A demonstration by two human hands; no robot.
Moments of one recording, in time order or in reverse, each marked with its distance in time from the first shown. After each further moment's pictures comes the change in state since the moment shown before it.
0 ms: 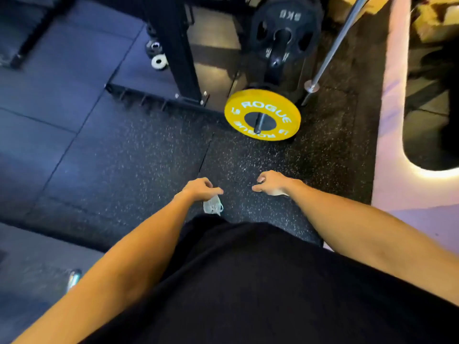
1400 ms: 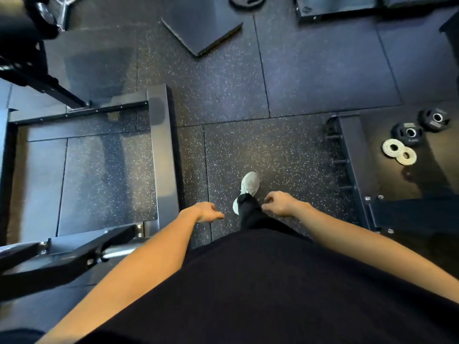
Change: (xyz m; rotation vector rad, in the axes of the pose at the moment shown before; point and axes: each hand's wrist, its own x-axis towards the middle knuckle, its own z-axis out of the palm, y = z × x) left_hand 0.036 -0.497 -0.302 -0.746 0.076 -0.477; right_hand 0.302 -0.694 0.104 -0.853 -0.399 -0.497
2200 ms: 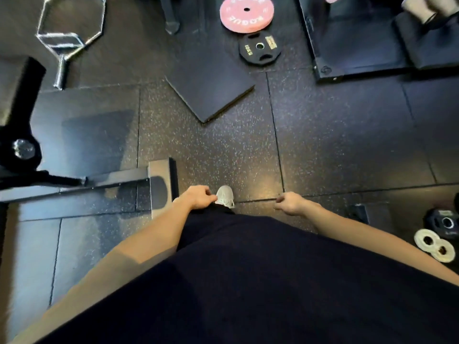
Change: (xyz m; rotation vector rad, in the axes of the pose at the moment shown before) left_hand 0.235 0.102 -0.563 -0.050 0.247 -0.019; right_hand 0.345 -0.173 -0.447 0.056 0.006 0.064
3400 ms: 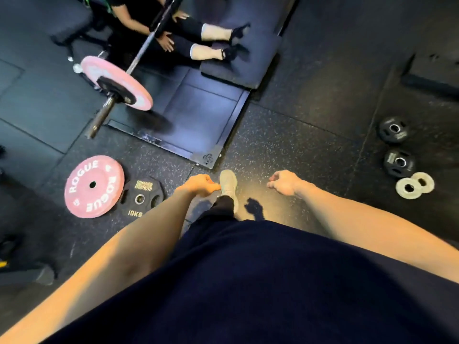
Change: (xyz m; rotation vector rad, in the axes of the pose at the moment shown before) left_hand 0.405 0.746 -0.353 0.775 -0.216 0.575; right_hand 0.212 0.156 -0.610 0.914 0.506 0.399
